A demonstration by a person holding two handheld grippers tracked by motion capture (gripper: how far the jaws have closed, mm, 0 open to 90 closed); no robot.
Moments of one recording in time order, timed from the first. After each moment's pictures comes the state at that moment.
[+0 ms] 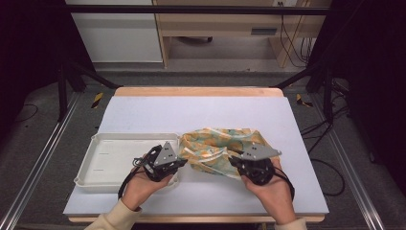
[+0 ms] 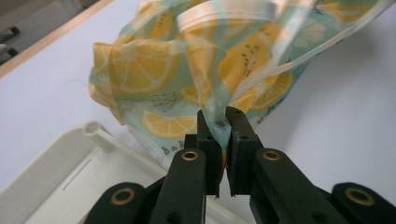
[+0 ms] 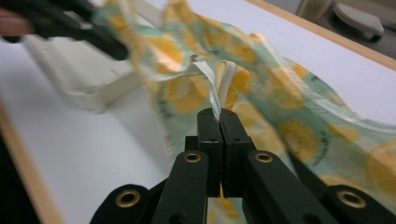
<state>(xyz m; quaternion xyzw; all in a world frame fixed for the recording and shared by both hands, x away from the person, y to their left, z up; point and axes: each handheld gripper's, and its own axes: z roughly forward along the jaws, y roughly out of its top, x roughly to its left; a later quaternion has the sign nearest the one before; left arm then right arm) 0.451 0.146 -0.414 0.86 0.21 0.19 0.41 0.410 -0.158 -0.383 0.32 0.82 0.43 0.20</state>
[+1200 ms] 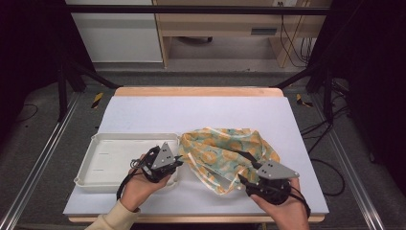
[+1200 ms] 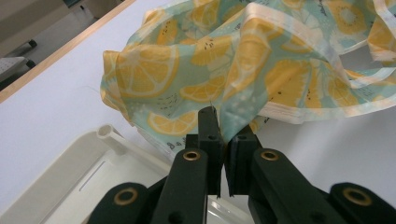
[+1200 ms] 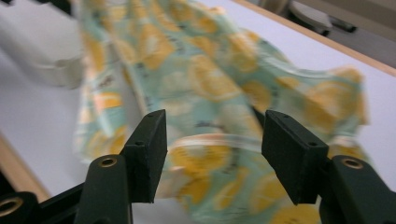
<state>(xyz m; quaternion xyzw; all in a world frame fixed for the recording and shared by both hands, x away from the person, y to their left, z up) 0.444 0.148 -0.413 0.87 0.19 0.21 0.41 0.376 -0.188 -0.389 0.36 0.80 0.40 0.26</state>
